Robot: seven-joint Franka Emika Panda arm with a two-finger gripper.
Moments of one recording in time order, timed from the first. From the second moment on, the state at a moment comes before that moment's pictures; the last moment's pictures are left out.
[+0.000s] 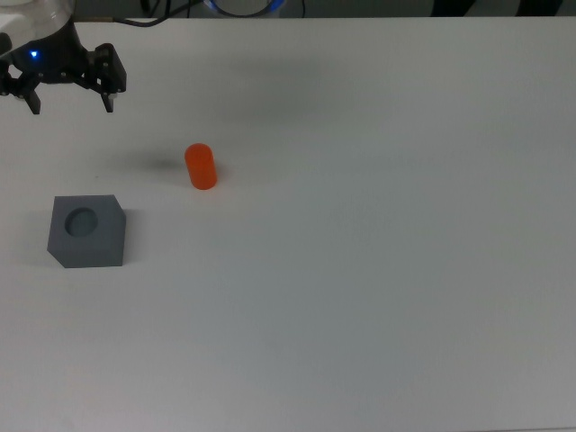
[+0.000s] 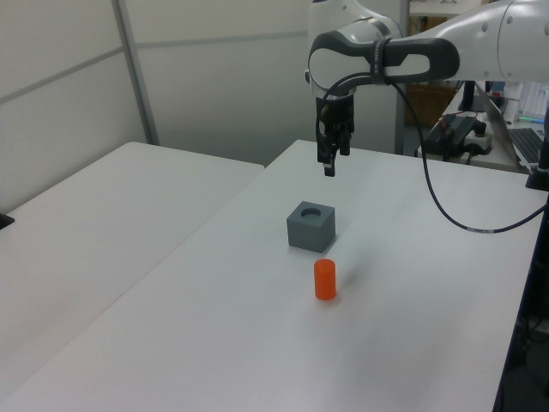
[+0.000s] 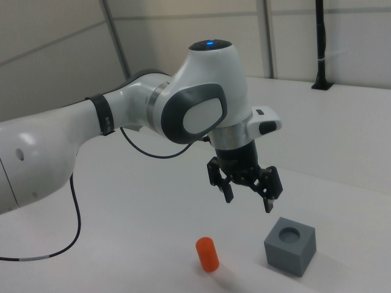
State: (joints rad) arm -0.22 0.23 -0.06 -1.50 -0.05 1.76 -0.35
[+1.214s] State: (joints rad) arm -0.18 0.07 -0.05 -1.78 -0.05 1.93 -0.35
